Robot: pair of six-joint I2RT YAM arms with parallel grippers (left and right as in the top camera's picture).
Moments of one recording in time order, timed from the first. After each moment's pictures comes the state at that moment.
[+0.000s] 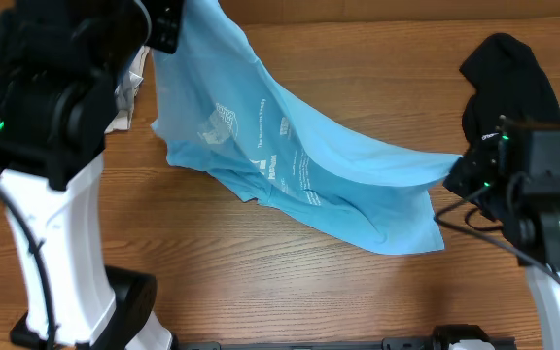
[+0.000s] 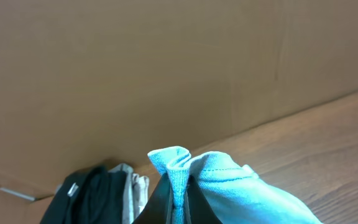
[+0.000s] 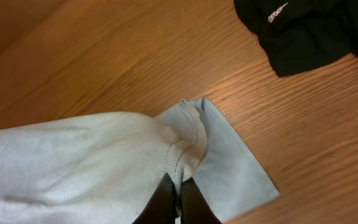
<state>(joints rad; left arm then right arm) -0.25 1.80 2.76 -1.31 -0.12 0.17 0.01 1.06 1.24 -1.09 0.00 0.52</state>
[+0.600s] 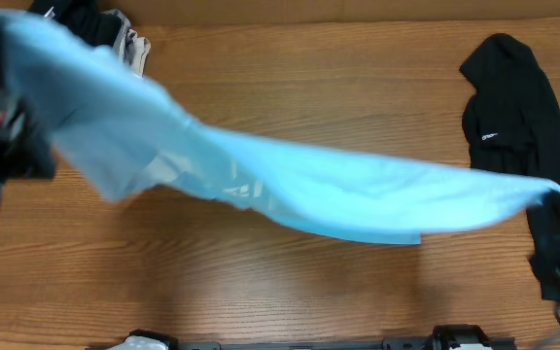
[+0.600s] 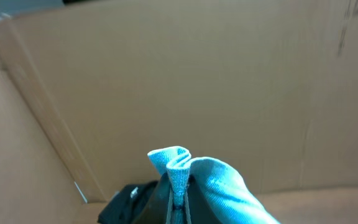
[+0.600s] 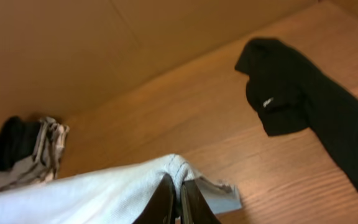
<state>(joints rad) -0.25 1.41 2.76 -1.35 -0.30 0.09 0.01 0.95 2.02 -1.59 0.01 0.43</state>
